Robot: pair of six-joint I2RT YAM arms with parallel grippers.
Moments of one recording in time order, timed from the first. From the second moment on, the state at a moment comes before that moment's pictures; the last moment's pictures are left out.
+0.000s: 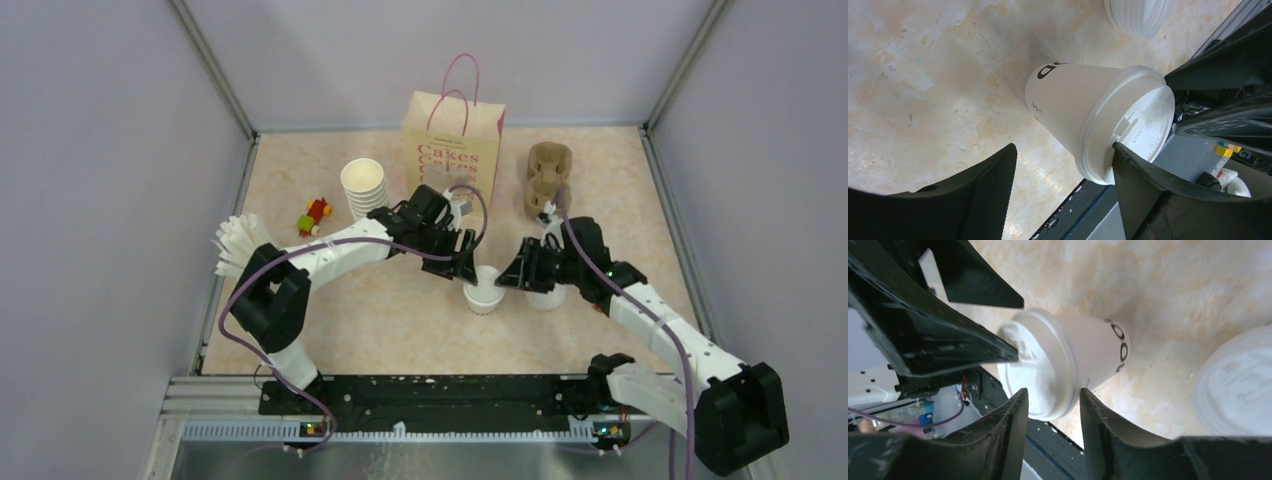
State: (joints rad) left arm -0.73 1.70 1.22 -0.48 0.47 -0.46; right arm 0.40 0.97 0.56 -0.31 -0.49 0.64
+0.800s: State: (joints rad) left arm -0.73 1.72 1.18 -0.31 0.55 -0.24; right arm 0.30 1.21 0.76 -0.39 -0.65 0.44
